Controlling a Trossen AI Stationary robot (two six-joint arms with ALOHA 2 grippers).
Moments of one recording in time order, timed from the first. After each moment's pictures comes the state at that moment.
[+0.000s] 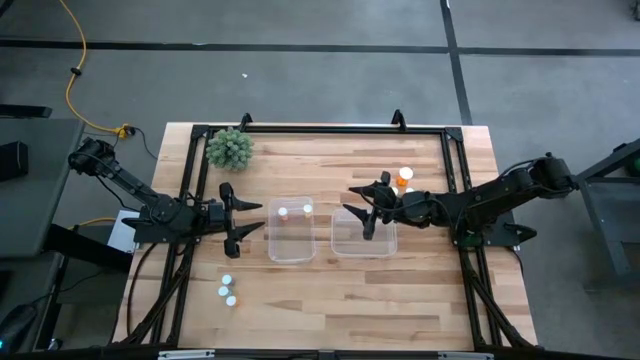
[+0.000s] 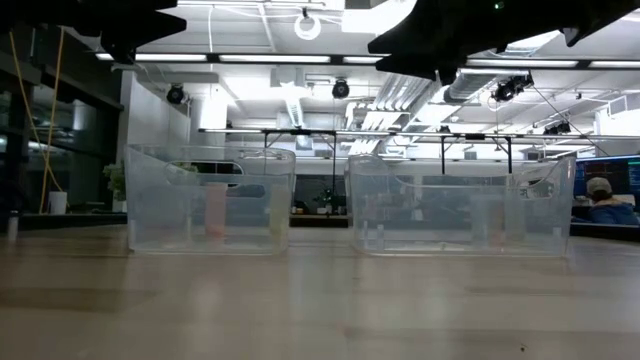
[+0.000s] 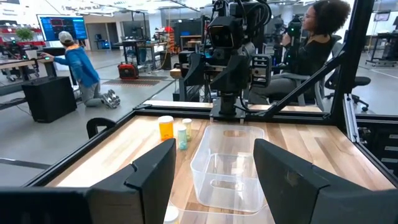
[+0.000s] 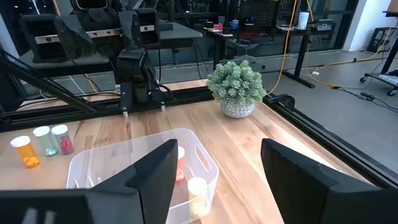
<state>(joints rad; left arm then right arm) -0.45 0.71 0.27 0.45 -0.77 0.03 0.18 1.28 0.59 0.55 0.49 0.07</state>
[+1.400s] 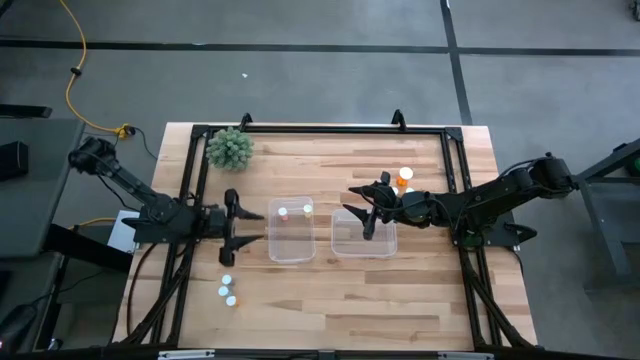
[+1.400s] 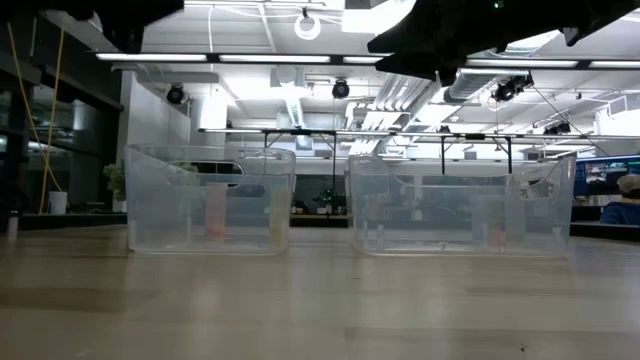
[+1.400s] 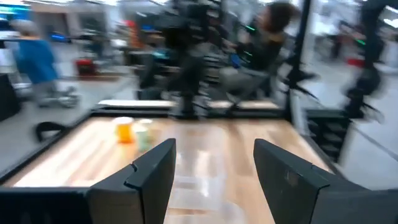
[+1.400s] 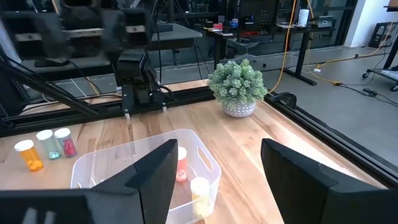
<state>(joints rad) -0.48 0.74 0.33 0.37 -0.61 -0.02 0.18 1.28 0.59 0.55 0.49 0.10</state>
